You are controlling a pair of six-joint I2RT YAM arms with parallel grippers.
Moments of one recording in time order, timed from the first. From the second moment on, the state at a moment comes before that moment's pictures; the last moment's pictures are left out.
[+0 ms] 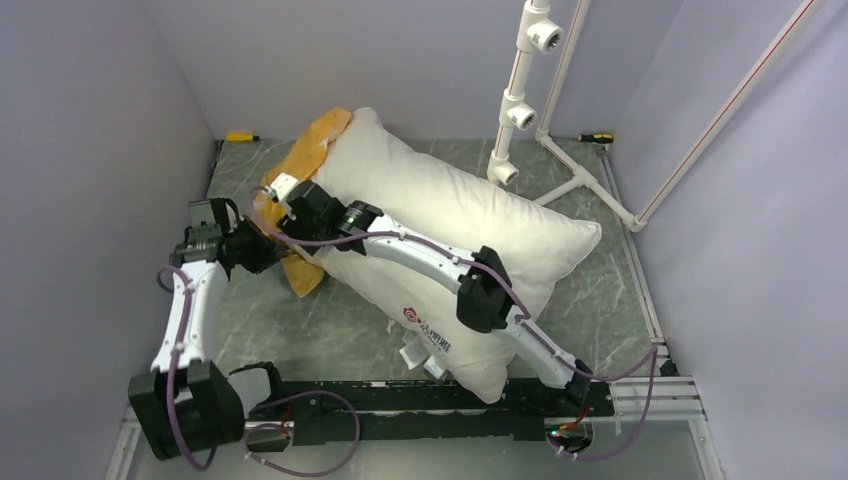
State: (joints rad) left arm 0.24 1.16 0.89 -0.62 0.34 -0.65; right arm 1.07 2.43 2.39 -0.65 0.18 -0.06
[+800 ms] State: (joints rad) left arm 0.04 1.03 1.06 -0.95 0.47 -0.61; right arm 0.80 2.35 2.25 -0.34 -0.56 0.56
